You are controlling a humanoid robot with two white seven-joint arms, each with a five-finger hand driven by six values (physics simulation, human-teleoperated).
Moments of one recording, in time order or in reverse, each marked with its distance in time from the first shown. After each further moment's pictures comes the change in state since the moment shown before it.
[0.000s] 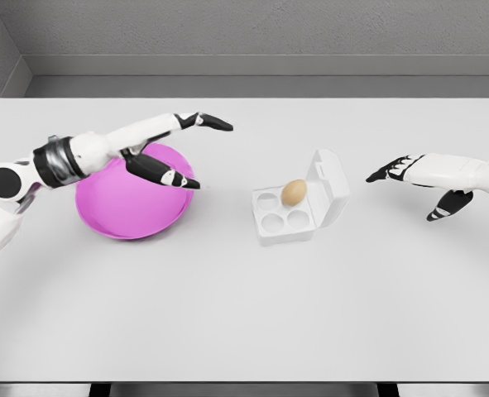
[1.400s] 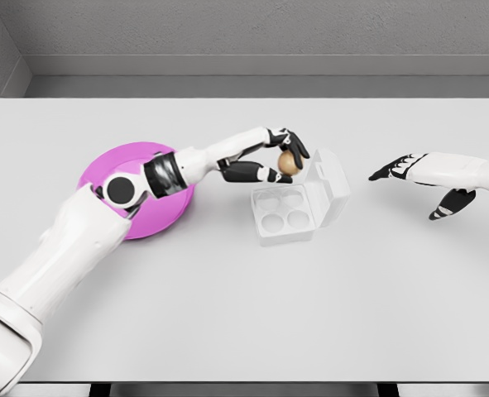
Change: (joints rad) left arm -0.034 -0.477 -0.030 0.362 -0.085 0.008 0.018; right arm 0.000 -0.002 -0.004 0.011 -0.001 0.000 0.000
